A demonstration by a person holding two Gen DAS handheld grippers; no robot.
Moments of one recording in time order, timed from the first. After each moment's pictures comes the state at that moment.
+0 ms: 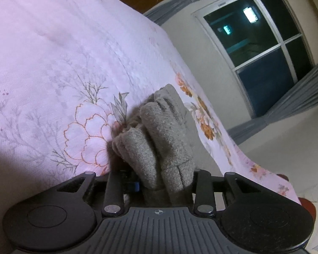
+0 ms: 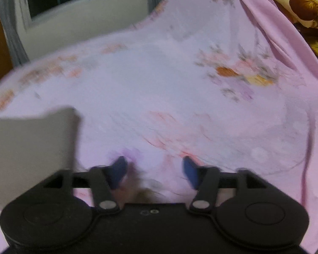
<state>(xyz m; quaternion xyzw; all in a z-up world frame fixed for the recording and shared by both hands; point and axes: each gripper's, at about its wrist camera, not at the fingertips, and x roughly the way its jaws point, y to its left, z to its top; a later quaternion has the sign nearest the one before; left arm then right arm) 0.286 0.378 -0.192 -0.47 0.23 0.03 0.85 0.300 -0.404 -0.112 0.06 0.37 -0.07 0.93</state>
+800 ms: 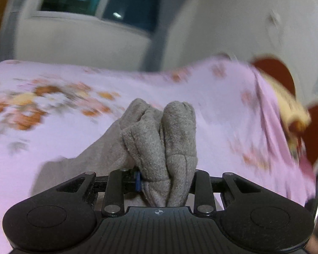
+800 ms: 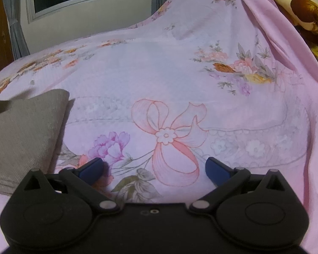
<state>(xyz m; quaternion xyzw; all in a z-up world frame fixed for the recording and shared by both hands) 0.372 0.017 -0.026 -0.07 0.26 -0.22 0.94 0.286 -0.408 -0.126 0.06 0.34 -0.06 0.94</state>
